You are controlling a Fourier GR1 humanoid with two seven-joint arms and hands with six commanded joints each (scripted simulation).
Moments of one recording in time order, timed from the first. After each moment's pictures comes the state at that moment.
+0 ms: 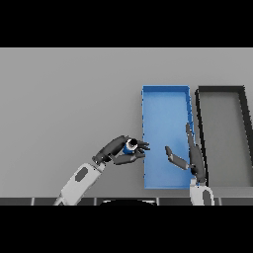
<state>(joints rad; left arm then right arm) -0.23 0.08 -0.56 -1.57 0.03 -0.18 -0.07 0.22 -0.11 0.10 -1.75 0.24 -0.03 -0.13</state>
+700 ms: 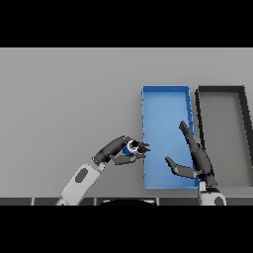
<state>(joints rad) -0.21 0.05 -0.53 -1.59 -0.03 -0.22 -0.06 0.24 -0.22 0.14 -2.09 0.02 0.16 -0.10</state>
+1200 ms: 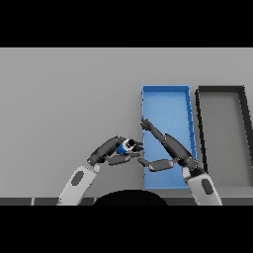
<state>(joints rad) -0.21 0.03 -0.52 -1.59 -0.07 -0.26 -0.05 0.01 -0.29 0.29 -2.11 0.02 0.29 0.20</state>
